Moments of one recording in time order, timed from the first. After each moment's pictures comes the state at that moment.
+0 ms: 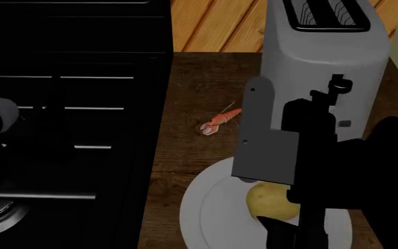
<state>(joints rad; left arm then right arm) -0.62 -0.29 0.13 0.58 -0.39 -0.92 -0.21 1.55 0.92 -1.29 -0.35 0.44 0.90 -0.79</state>
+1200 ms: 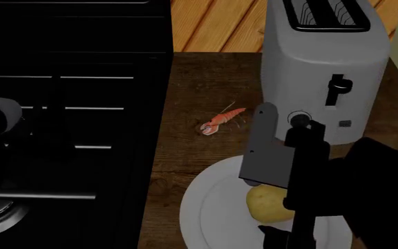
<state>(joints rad) -0.62 -0.31 0.15 0.54 -0.39 -0.88 -0.22 1.38 0.80 -1.33 0.01 0.40 0.71 -0.74</state>
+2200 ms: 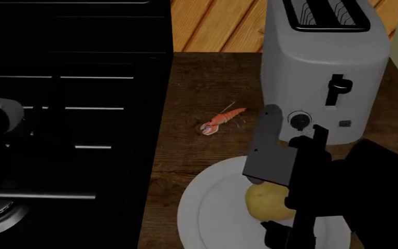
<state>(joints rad) -0.62 -0.33 0.16 0.51 -0.40 -0.85 -0.23 1.35 0.77 -1.33 0.10 0.41 0.68 -0.73</state>
